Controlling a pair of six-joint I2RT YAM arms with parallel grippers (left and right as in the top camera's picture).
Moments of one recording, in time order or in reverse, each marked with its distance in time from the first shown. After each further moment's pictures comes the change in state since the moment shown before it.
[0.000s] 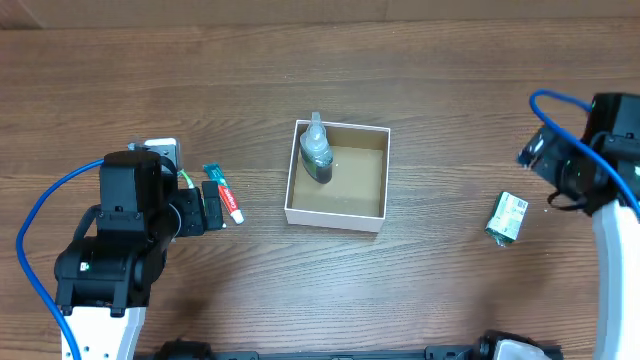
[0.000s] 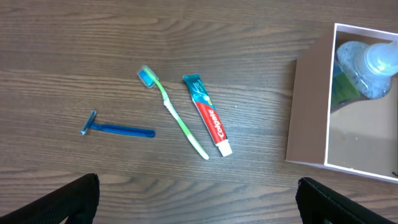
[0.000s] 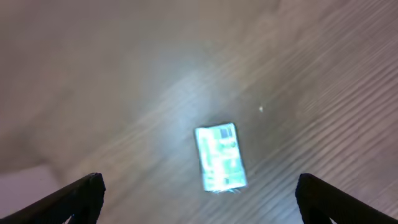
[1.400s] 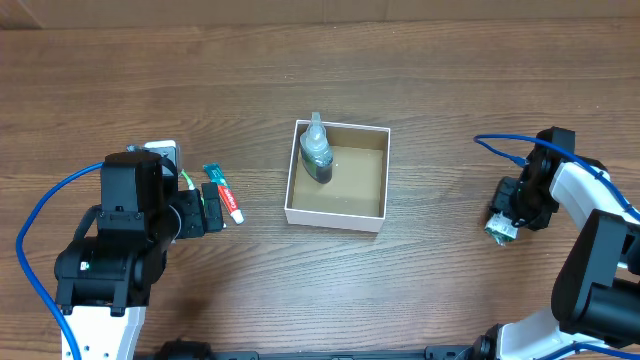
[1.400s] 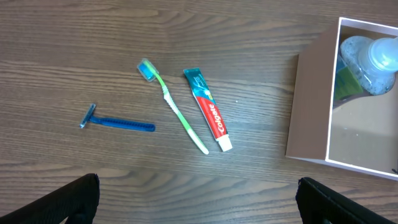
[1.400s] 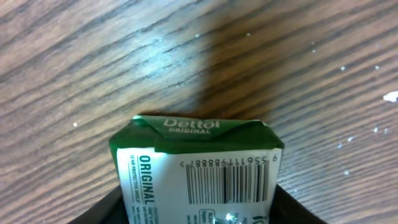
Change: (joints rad) left arm 0.000 0.002 0.000 -0.019 0.000 -0.010; right arm -0.052 0.459 -0.279 0.331 -0.108 -0.262
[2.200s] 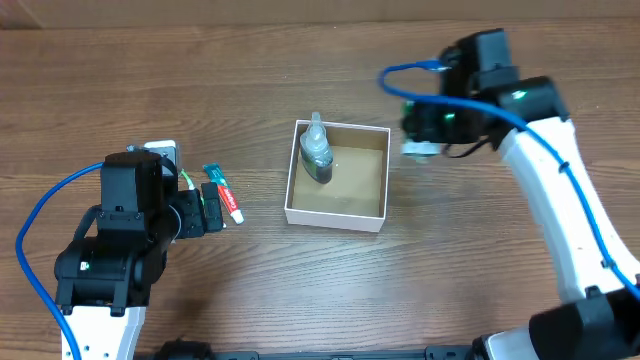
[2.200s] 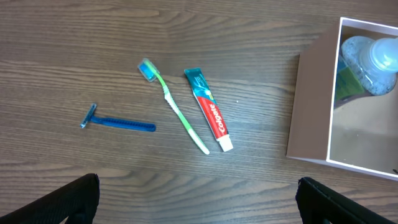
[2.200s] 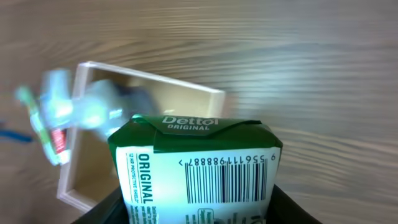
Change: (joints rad) left arm 0.000 0.000 0.000 0.000 -0.003 0.000; right arm 0.560 -0.132 0.613 -0.316 -0.196 0.089
